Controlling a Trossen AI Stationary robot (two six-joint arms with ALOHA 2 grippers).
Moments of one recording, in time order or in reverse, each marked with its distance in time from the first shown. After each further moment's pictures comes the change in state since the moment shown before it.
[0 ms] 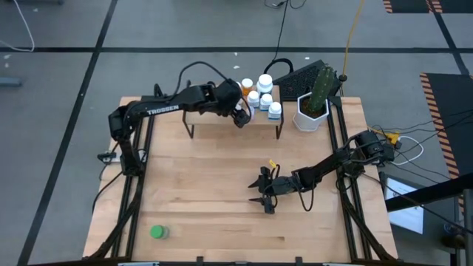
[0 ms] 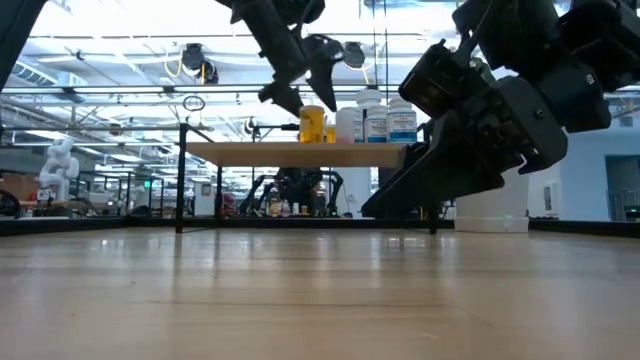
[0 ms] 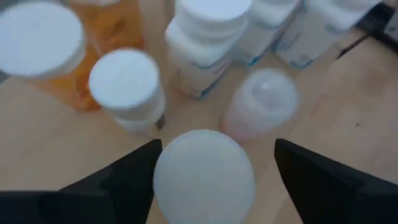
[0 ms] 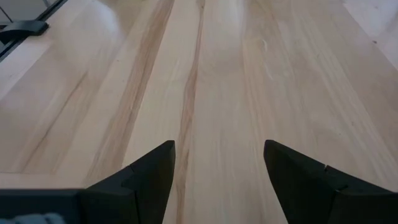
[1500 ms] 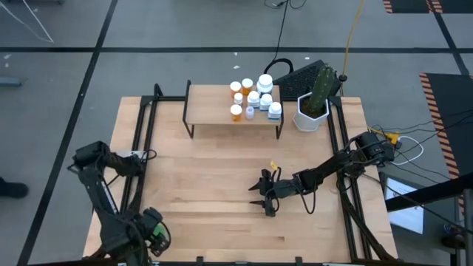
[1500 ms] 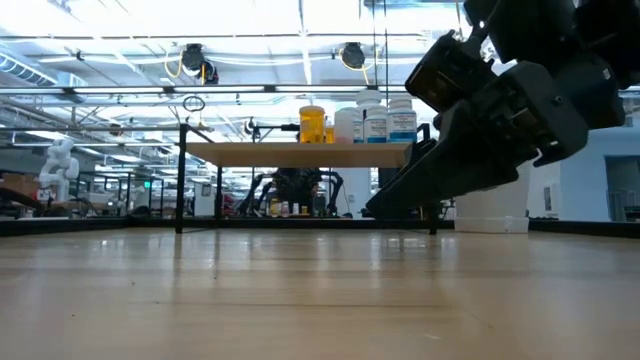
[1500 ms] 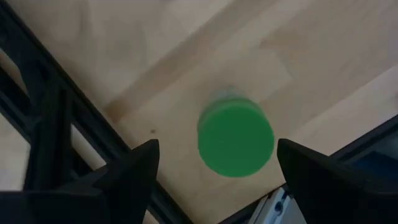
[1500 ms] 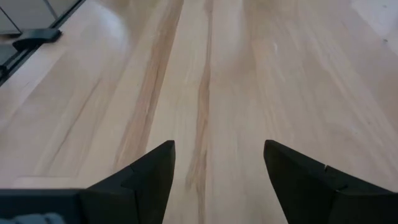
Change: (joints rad) left arm -1.466 -0.081 -0.274 -0.612 0.043 -1.706; right arm 0.037 0.001 0.000 0.015 0.026 0.042
